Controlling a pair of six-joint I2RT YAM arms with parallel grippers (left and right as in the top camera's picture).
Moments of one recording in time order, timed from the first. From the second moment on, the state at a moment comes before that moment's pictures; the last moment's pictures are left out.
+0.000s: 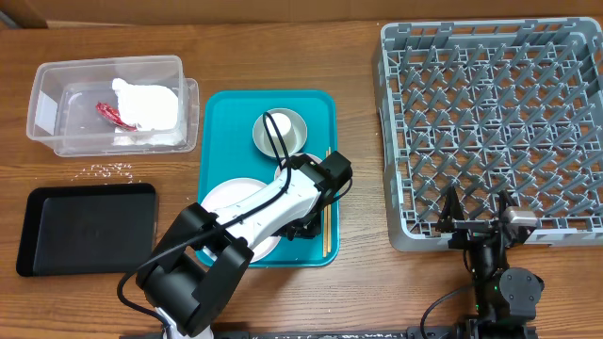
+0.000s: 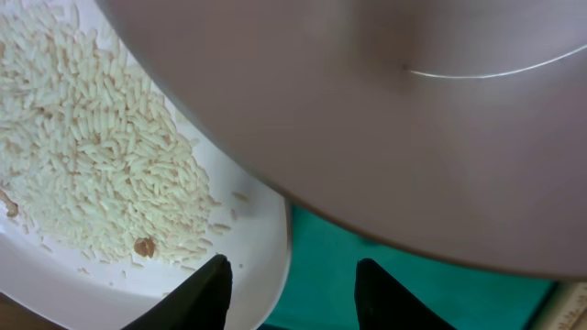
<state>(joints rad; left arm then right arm) -0.74 1.88 1.21 -1.07 -0.16 -0.75 -0.06 0.01 0.02 -0.04 -0.04 0.17</state>
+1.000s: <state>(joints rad) -0.74 1.88 1.16 -1.12 -0.20 -0.74 -0.06 0.01 0.02 -0.04 -0.04 0.17</state>
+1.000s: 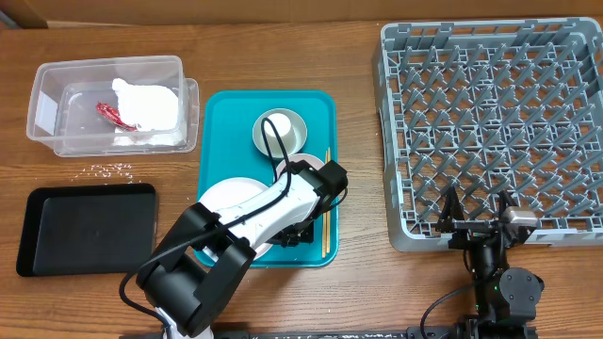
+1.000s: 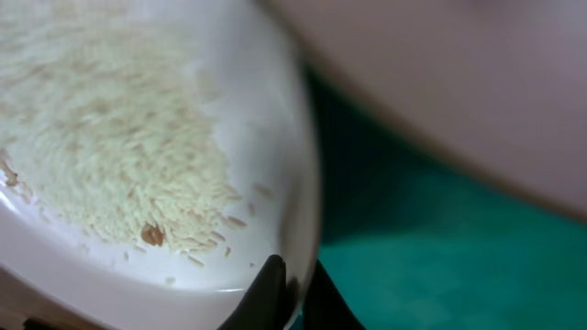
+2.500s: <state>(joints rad) -0.39 1.87 1.72 -1.63 -0.39 -0.75 -0.06 0.01 0.02 -0.04 -0.04 0.17</state>
